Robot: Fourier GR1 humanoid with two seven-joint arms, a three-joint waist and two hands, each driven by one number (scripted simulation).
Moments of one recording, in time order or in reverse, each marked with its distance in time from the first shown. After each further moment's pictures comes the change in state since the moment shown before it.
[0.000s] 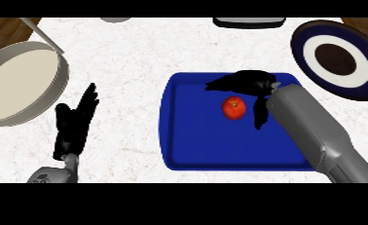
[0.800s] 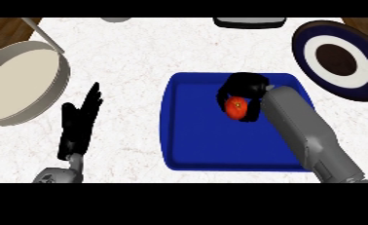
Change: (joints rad) left arm 0.003 -0.049 0.015 -0.031 -0.066 -0.013 0.036; right arm -0.028 0.075 -0.055 0.172 0.146 -0.171 -0.161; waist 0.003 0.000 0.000
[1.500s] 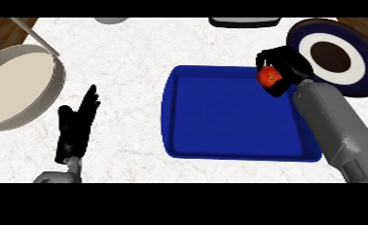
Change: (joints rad) left arm 0.025 -0.009 0.014 -0.023 -0.013 0.008 0.008; right arm 0.052 -0.101 -0.300 -0.036 -0.012 -0.438 0.377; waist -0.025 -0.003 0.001
